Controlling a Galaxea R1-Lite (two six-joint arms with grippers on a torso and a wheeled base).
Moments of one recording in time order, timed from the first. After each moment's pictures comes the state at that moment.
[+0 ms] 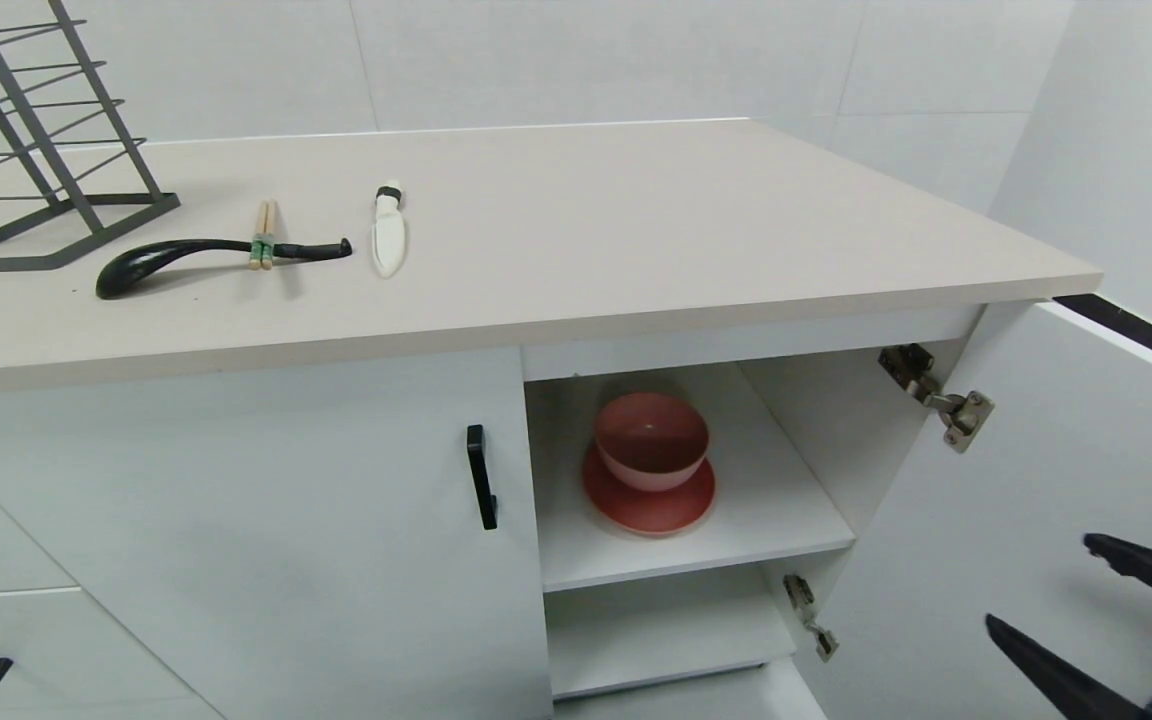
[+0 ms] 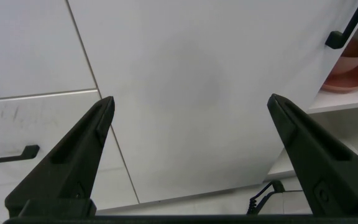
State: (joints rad) left arm 0.00 0.00 0.00 0.00 -0.03 0.02; right arm 0.37 0.92 0.00 -0.71 0.01 -0.16
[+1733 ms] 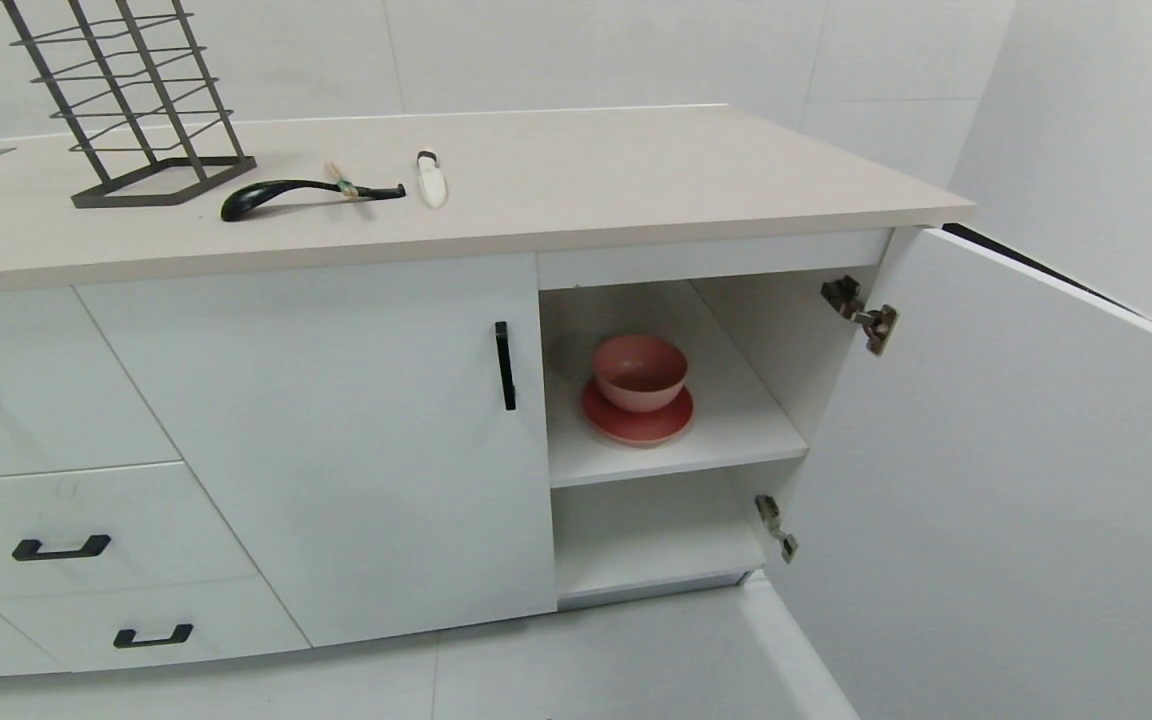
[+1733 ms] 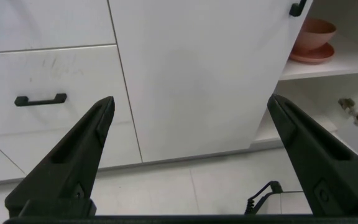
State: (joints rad) left arm 0.00 0.00 0.00 0.00 -0.03 0.00; right arm 0.00 0.00 0.00 0.00 0.04 -0.01
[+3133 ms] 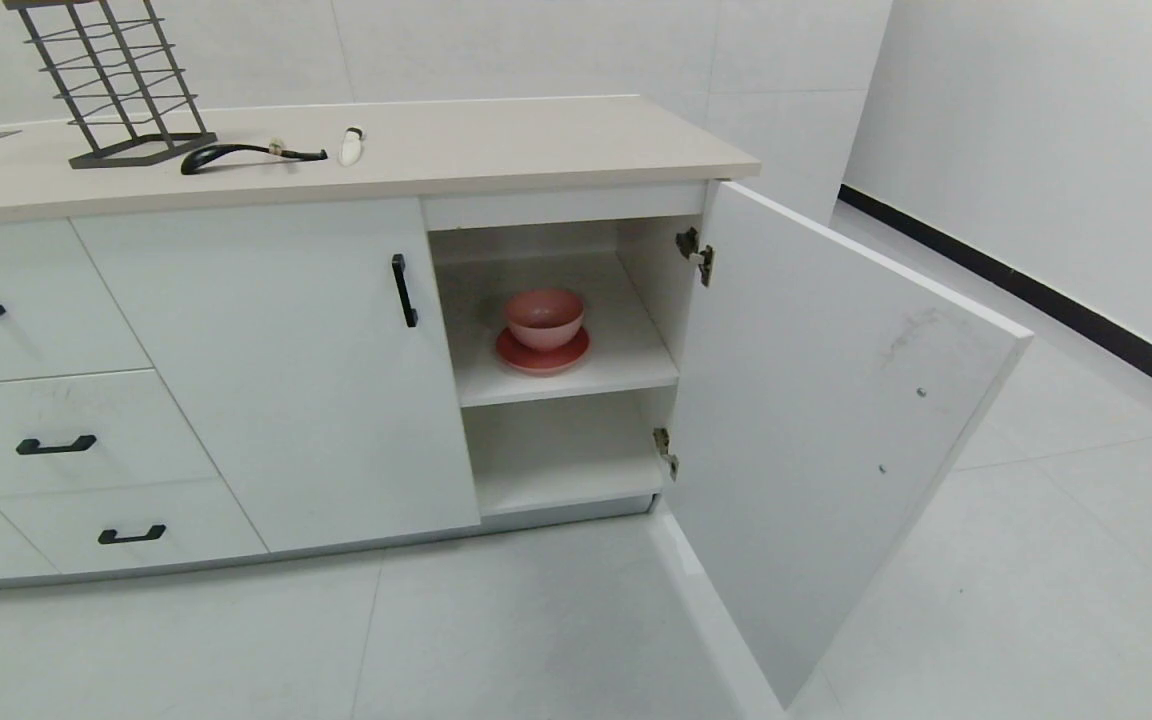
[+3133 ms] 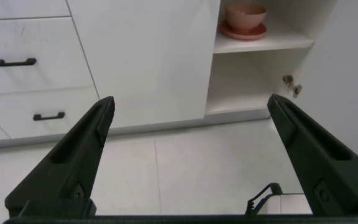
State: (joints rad) left arm 0.00 0.00 0.00 0.00 -0.03 0.00; right arm 0.00 0.00 0.00 0.00 0.04 -0.01
